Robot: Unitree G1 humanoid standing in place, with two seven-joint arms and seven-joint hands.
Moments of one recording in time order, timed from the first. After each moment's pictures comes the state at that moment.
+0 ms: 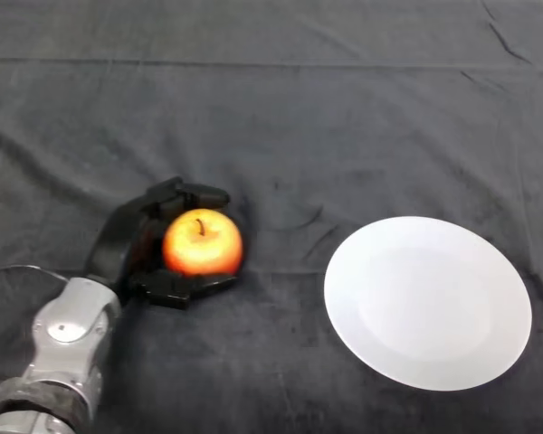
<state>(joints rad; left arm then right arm) -0.62 0.13 -0.21 1.15 -0.30 -0.82 -0.42 -0.65 -0.49 -0.95 1.22 0.88 0.20 0.40</state>
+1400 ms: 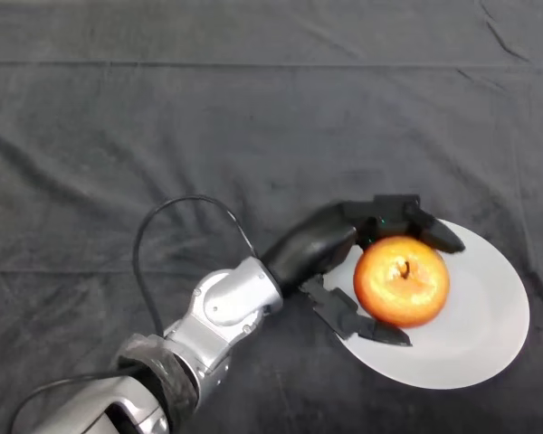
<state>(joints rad) -0.77 0.11 -0.94 0.99 -0.43 -0.69 -0.26 -0.65 -0.49 -0.95 1.22 0.88 0.20 0.40</state>
